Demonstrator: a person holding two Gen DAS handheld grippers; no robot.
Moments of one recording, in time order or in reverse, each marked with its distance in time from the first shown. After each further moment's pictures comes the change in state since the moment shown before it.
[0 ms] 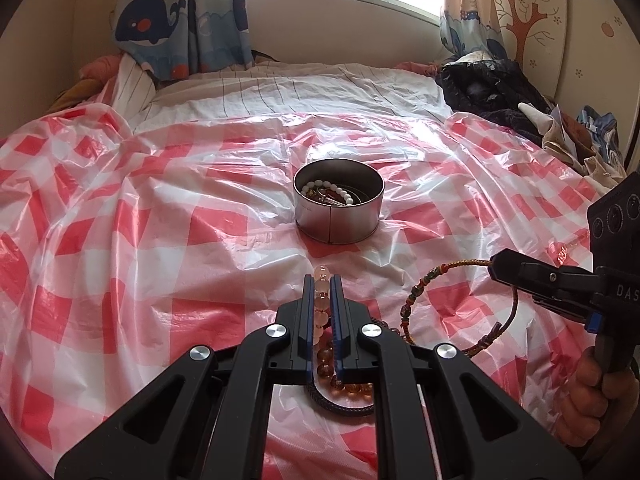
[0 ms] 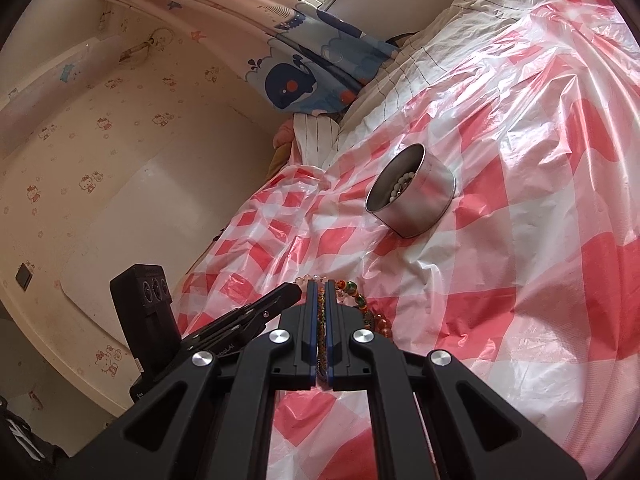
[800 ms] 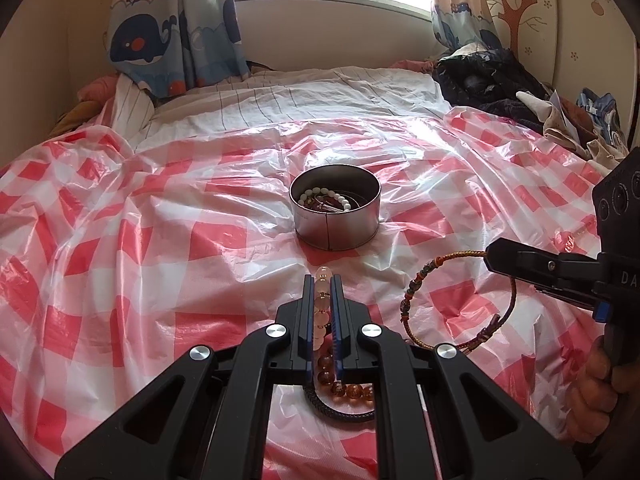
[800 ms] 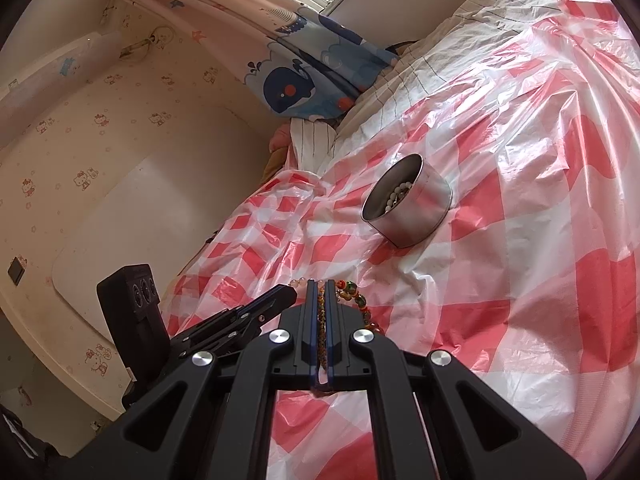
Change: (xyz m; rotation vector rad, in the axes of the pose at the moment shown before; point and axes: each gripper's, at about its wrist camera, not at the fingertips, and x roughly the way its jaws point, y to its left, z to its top) left arm -0.001 -0.010 0.003 0.059 -0.019 0.034; right arm 0.000 0.004 0.003 -0.022 -0.019 -0.023
